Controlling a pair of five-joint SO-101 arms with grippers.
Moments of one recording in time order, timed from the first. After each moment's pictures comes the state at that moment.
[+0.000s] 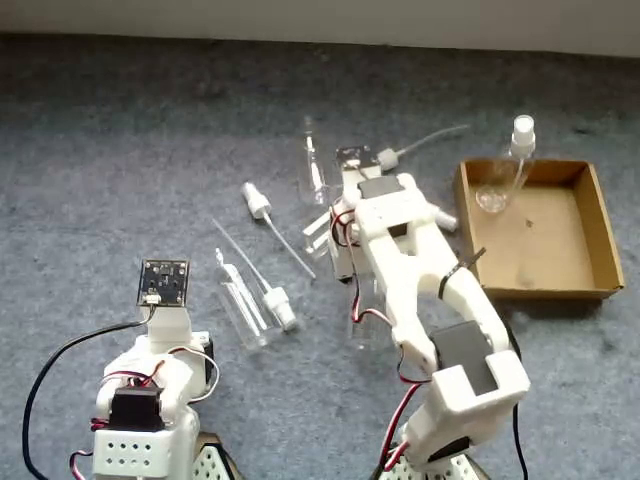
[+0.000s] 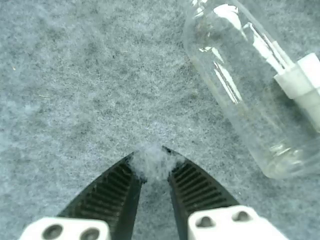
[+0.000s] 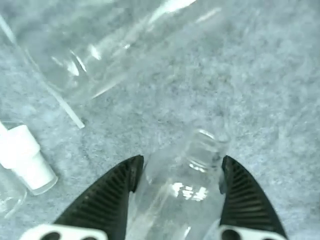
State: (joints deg) left arm -5.1 -104.3 96.0 77.3 7.4; right arm -22.0 7.6 12.4 73.3 -2.6
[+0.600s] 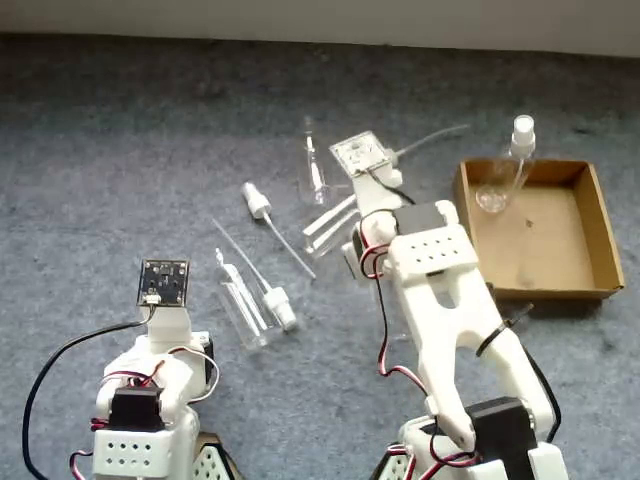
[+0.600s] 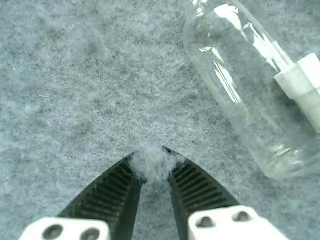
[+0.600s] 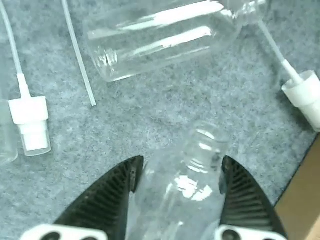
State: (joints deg) left arm -5.1 -104.3 96.0 77.3 7.4; right arm -19.6 -15.4 29.5 64.6 15.0
